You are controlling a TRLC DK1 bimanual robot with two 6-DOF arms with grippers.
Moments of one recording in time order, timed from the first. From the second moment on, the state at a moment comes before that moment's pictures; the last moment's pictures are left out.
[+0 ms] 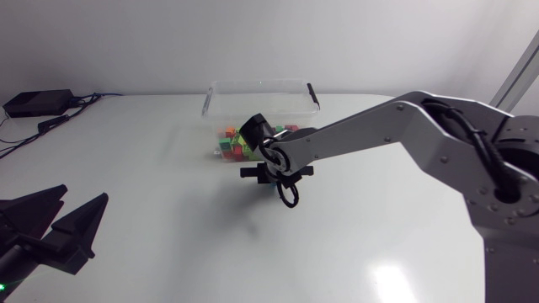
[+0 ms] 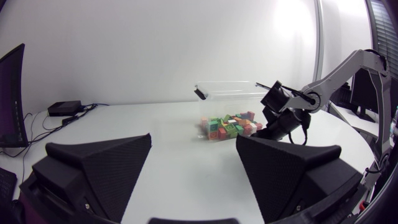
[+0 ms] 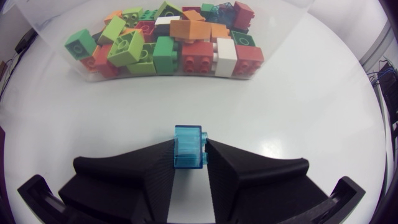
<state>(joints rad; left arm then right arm) 0.04 0.06 0.31 -0.45 0.24 0.03 0.70 2.18 1.39 -0.27 0.39 0.58</state>
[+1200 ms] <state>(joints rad) 0.04 0.05 0.04 0.01 0.16 0.09 0.70 1.71 1.37 -0.10 0.45 0.25</state>
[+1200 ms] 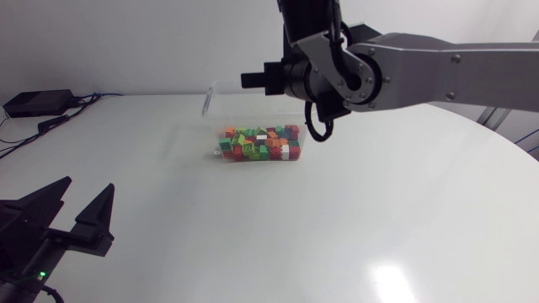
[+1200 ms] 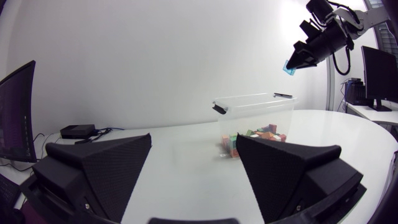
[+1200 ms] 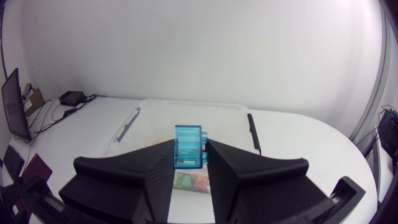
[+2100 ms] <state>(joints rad) 0.04 0.05 0.04 0.01 0.16 0.16 0.56 2.28 1.87 -0.02 0.41 0.10</state>
